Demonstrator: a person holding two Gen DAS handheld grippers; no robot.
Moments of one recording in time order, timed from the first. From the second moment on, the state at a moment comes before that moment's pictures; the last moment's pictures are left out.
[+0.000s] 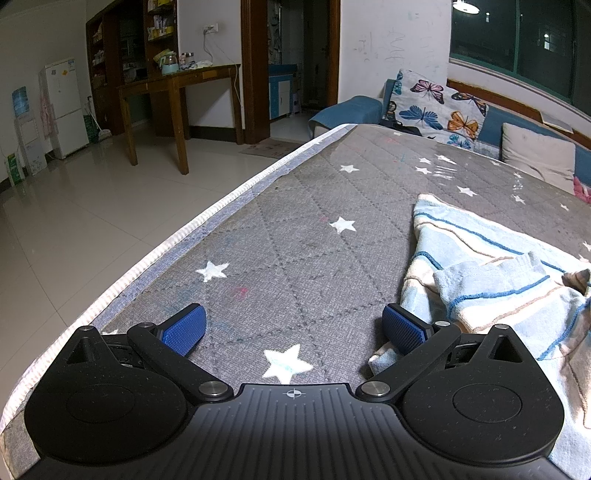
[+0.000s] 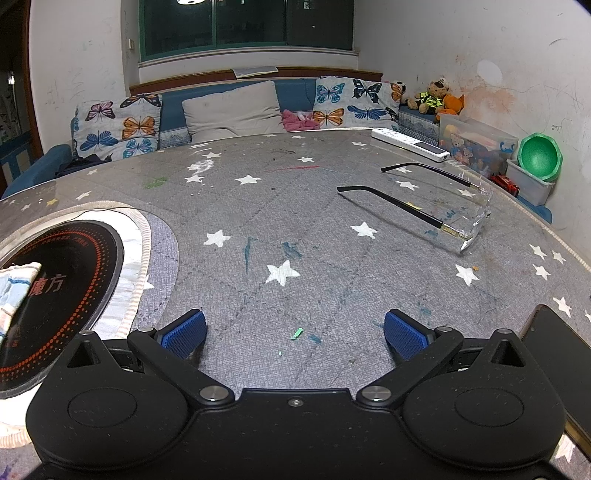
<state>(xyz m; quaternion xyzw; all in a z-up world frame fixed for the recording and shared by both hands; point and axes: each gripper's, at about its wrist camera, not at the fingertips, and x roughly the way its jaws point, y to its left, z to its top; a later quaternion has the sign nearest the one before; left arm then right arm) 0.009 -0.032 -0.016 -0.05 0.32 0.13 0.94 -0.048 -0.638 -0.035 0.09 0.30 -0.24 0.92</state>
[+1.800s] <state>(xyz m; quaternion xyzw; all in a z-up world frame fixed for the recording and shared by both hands) -0.013 -0.050 0.004 -0.05 0.42 0.10 0.90 -0.048 -0.636 -0.035 0.08 0.30 -0.24 0.92</state>
